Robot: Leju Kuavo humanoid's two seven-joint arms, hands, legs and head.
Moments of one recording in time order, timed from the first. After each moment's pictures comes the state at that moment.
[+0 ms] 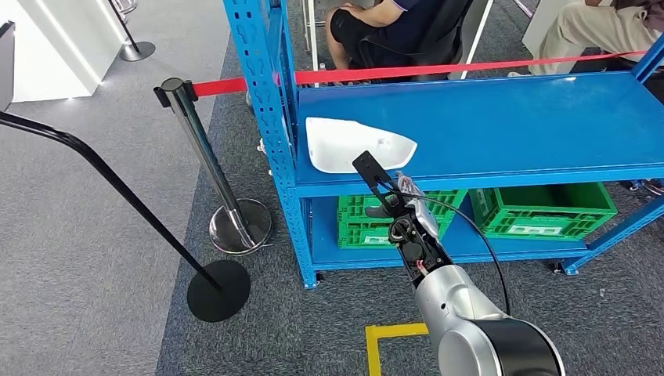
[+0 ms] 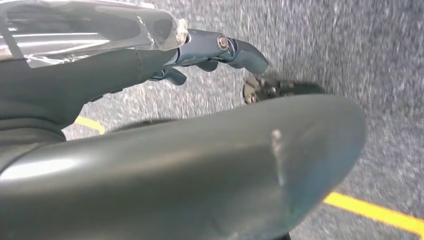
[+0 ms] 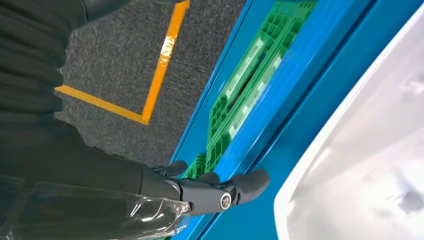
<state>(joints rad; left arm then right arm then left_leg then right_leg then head) -0.17 -0.28 1.21 -0.18 -0.94 -0.06 -0.18 -0.84 0.28 -0.06 -0.29 0.97 -0.29 0.11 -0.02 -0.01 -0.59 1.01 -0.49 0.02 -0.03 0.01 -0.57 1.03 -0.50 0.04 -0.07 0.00</state>
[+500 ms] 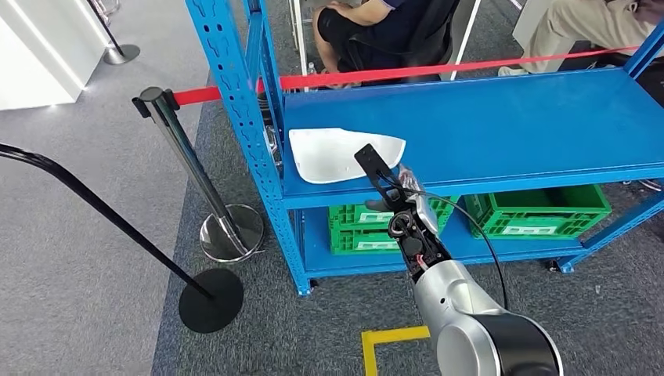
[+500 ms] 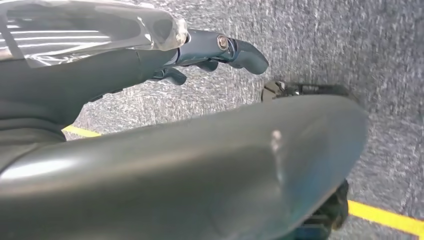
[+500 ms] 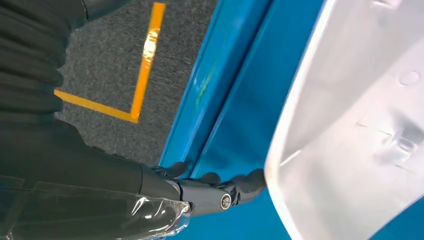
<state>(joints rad) -0.17 -0.28 1.20 -0.18 -0.97 -0.02 -0.18 -0.86 0.27 -0.09 -0.29 0.95 -0.32 0.08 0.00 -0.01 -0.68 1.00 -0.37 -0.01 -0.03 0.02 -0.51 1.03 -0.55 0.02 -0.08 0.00</state>
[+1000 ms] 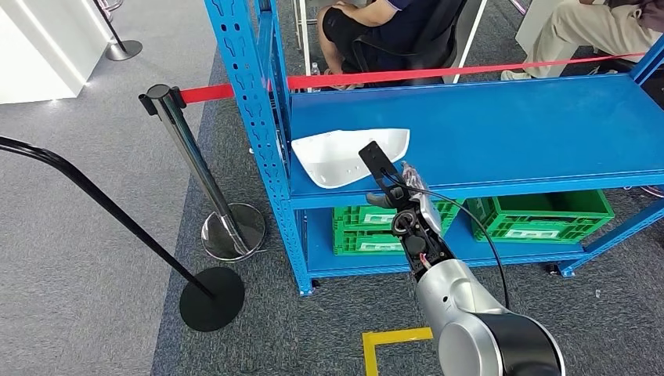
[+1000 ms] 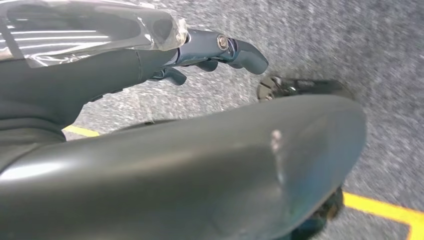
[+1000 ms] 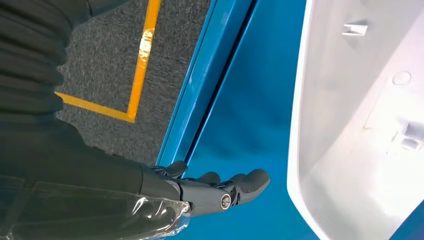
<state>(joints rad) -0.17 -0.28 1.19 -0.18 -0.97 -0.06 -0.22 -0.86 0.26 -0.11 -0.29 0.96 -0.34 0.07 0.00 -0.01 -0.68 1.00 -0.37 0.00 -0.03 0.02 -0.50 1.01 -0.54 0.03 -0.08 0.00</state>
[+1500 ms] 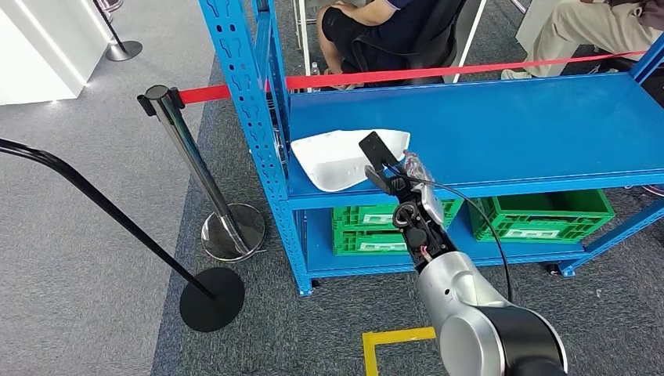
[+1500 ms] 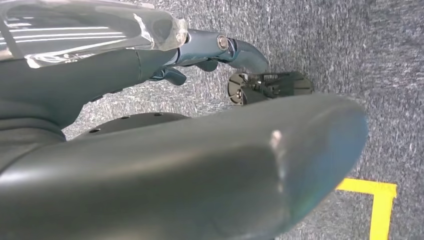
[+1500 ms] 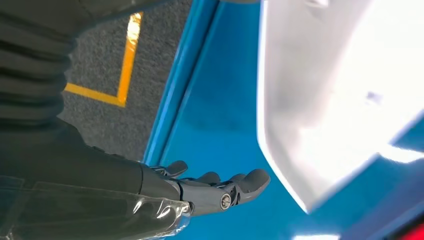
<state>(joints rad) -0.17 -0.28 1.15 -0.18 -0.99 -0.11 -0.34 -0.91 0.26 -0.11 -0.29 1.00 -0.35 0.06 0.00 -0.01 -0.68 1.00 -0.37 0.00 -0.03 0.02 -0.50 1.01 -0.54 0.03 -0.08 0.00</state>
